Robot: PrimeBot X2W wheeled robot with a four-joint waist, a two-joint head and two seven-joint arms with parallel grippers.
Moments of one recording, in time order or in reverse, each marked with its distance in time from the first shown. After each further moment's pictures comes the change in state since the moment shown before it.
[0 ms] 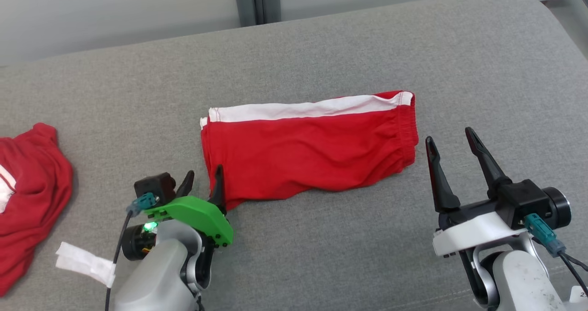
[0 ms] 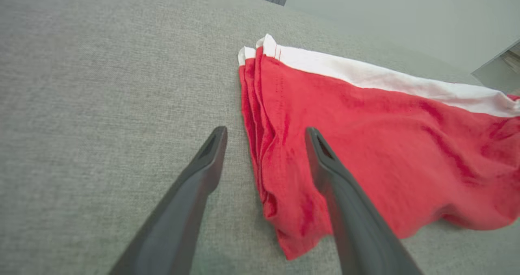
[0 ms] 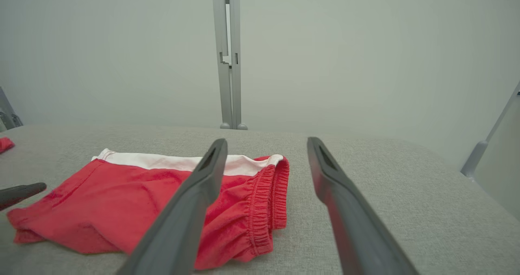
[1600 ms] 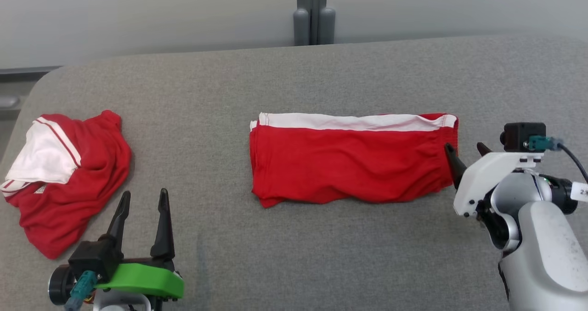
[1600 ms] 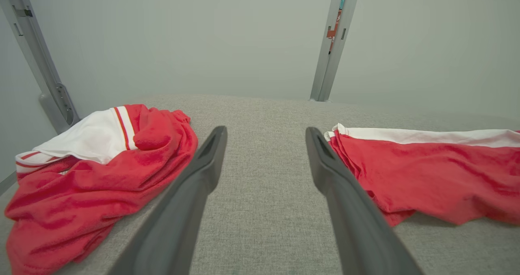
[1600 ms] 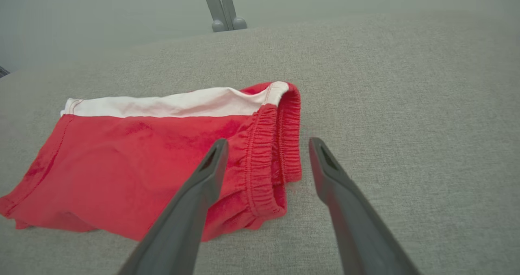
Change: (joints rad) left arm 0.475 -0.042 0.571 -0.595 0.657 -0.191 -0.022; right arm -0.212 -0.014 -0.146 0.270 0.150 0.000 0.564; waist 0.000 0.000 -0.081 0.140
